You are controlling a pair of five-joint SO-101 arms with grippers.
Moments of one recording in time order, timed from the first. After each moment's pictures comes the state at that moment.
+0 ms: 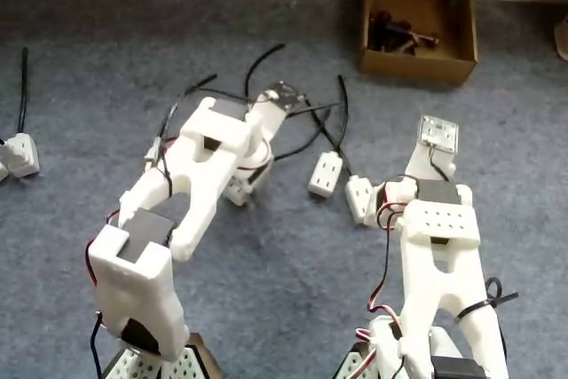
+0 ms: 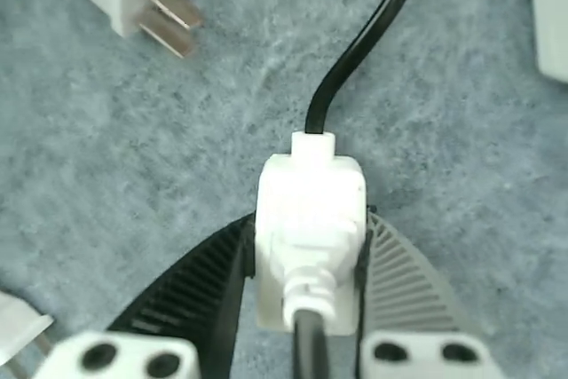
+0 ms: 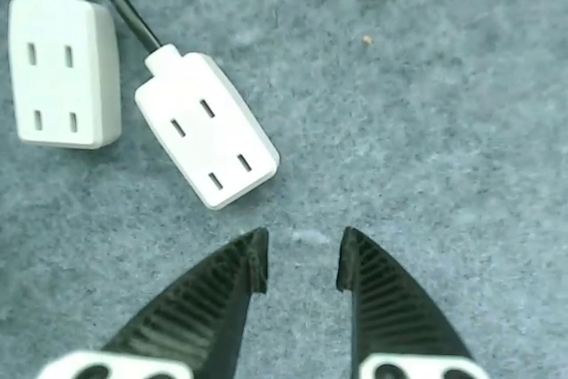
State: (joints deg) left arm 12.8 18.8 6.6 69.1 -13.7; right arm -0.8 -31.1 50.2 64.0 -9.7
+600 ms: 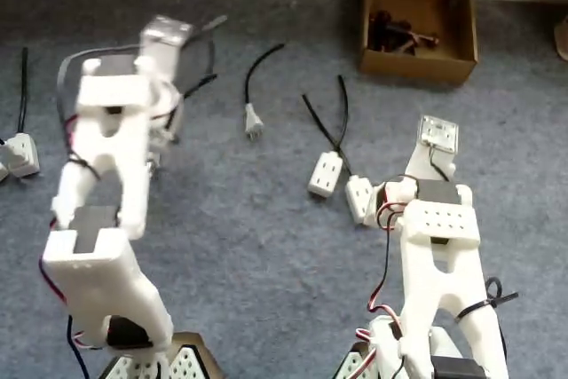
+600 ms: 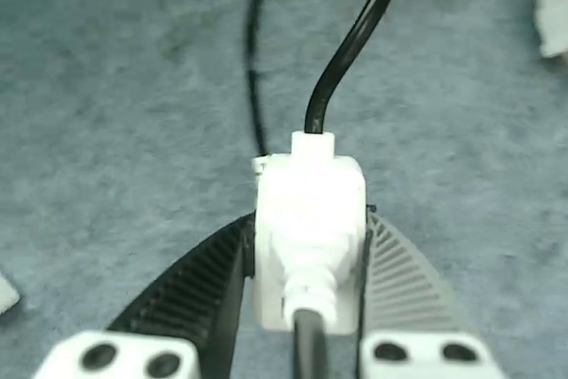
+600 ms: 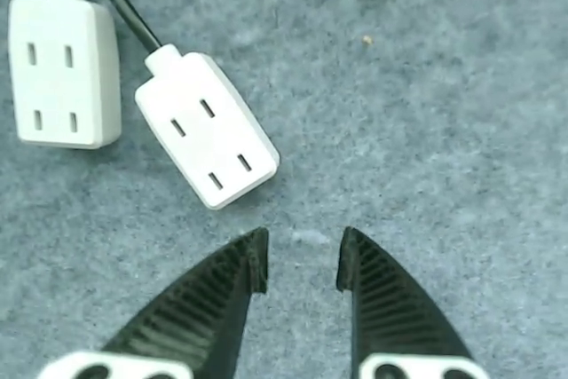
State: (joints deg) left arm -12.7 18.8 -10.1 76.8 -13.7; right arm -0.8 -31.1 50.2 64.0 -9.7
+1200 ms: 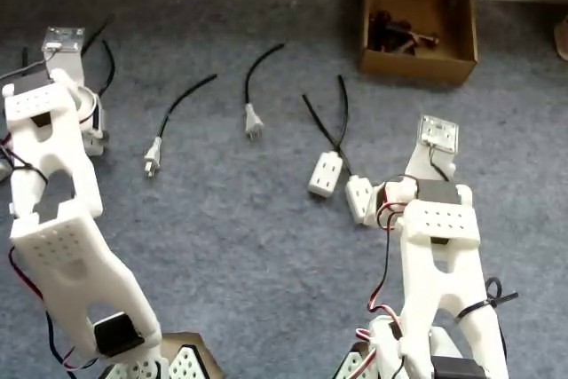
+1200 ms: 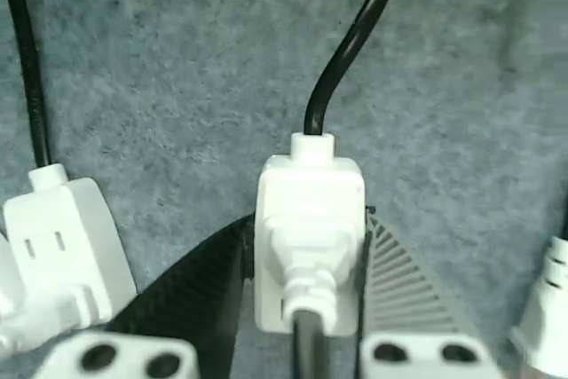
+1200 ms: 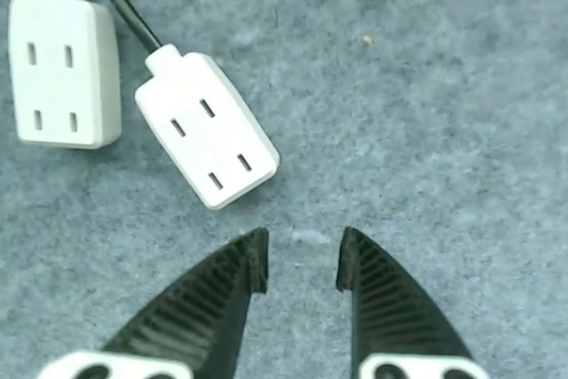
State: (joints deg) left arm -30.0 35.7 -21.3 67.2 -13.7; right arm -0.8 -31.1 50.2 64.0 -9.7
